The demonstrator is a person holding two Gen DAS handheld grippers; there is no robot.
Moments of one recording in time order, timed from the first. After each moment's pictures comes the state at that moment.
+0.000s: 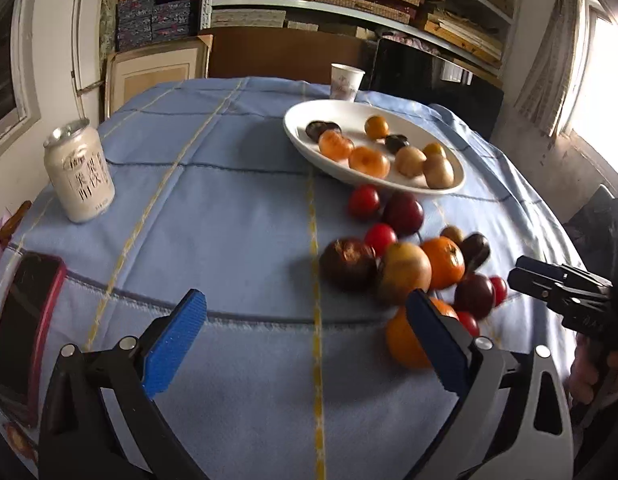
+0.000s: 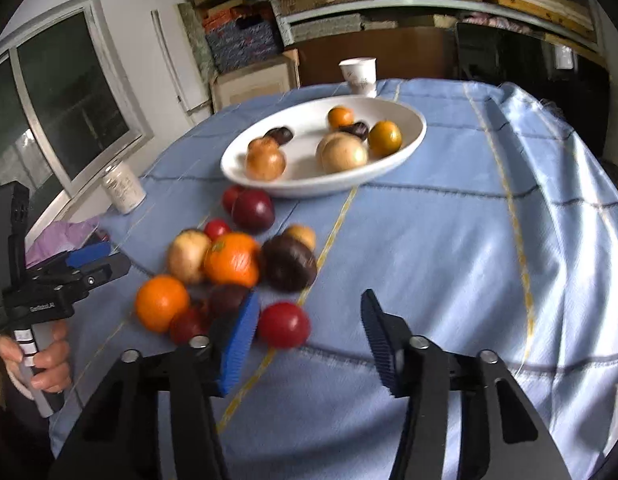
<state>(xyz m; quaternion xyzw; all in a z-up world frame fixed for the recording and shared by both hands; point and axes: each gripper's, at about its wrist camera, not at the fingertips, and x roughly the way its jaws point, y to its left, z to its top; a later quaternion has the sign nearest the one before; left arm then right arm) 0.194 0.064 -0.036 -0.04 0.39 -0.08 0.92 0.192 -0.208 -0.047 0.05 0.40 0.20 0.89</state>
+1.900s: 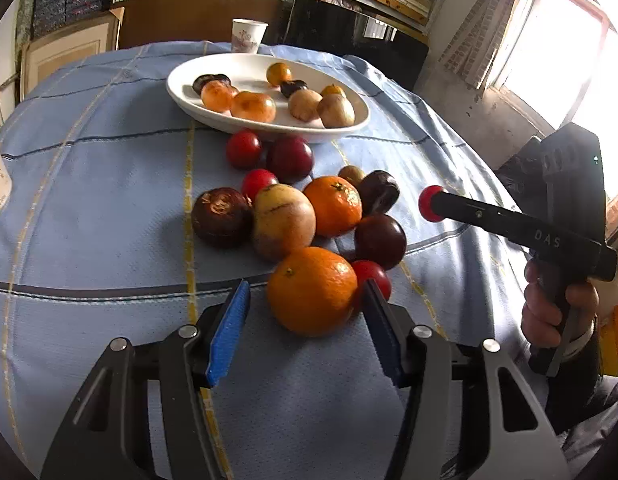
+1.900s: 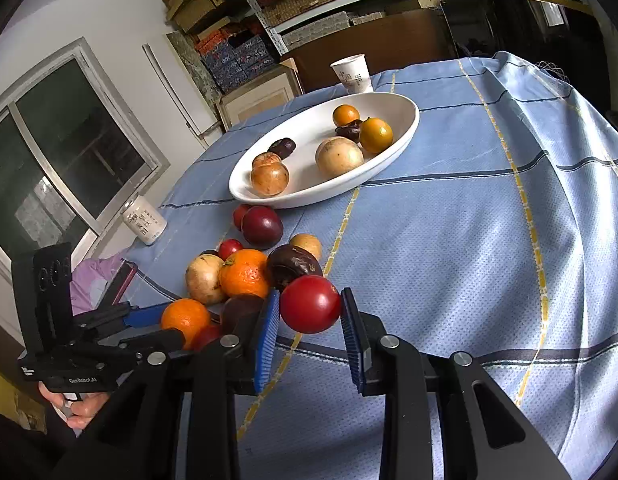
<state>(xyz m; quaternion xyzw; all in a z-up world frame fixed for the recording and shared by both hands) 0.198 0.019 -0.056 -0.04 0.45 -0.23 0.86 0.194 -0.230 -0.045 0.14 0.40 0.23 0.88</state>
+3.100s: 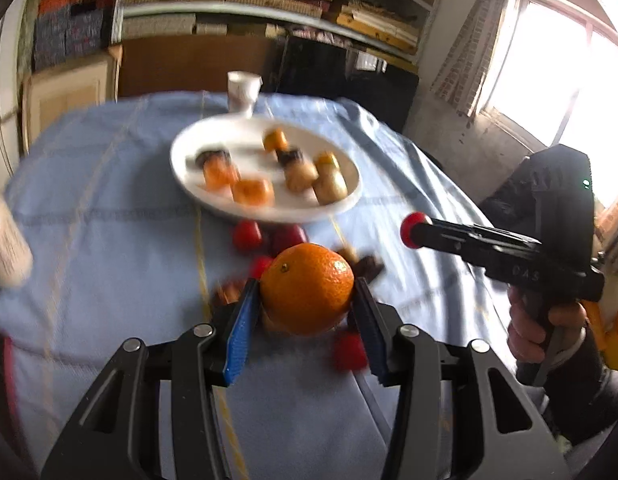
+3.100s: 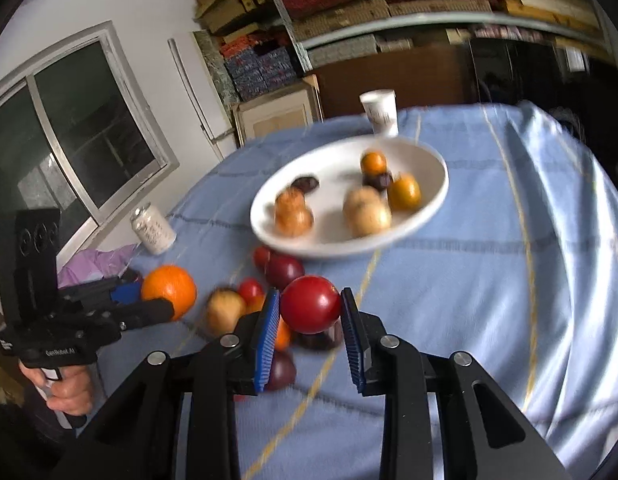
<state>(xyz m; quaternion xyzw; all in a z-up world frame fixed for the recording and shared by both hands) 0.218 0.024 0.009 -0.02 0.38 -0.23 0.90 0.217 -0.211 0.000 0.09 0.35 0.24 0.90</state>
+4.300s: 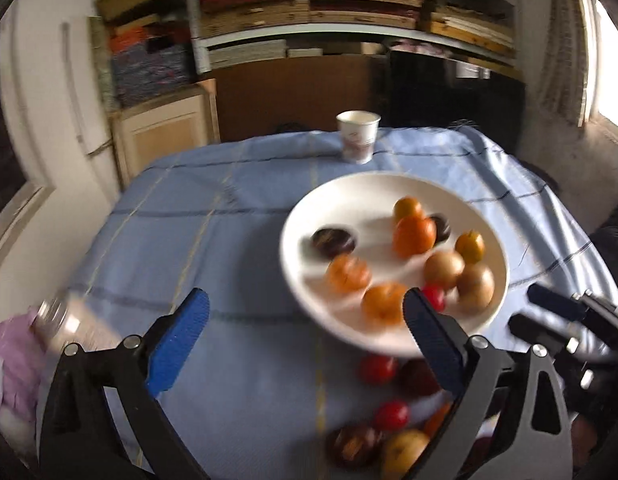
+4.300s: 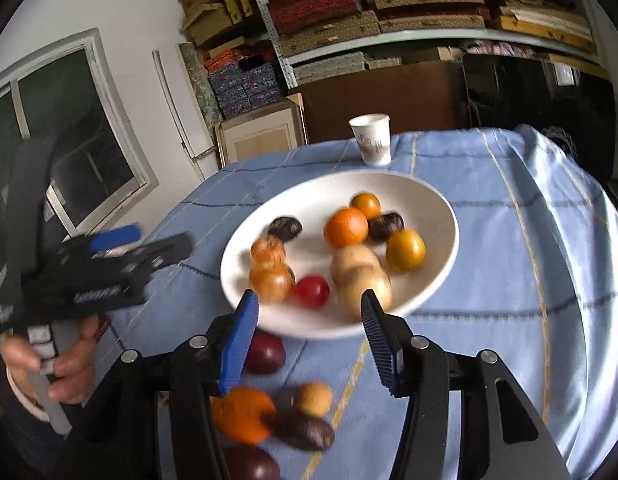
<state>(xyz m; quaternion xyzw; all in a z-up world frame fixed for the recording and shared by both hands) 0.310 0.017 0.020 0.05 0.36 -0.01 0.93 0.263 -0.193 -0.008 0.09 0.34 0.21 0.91</state>
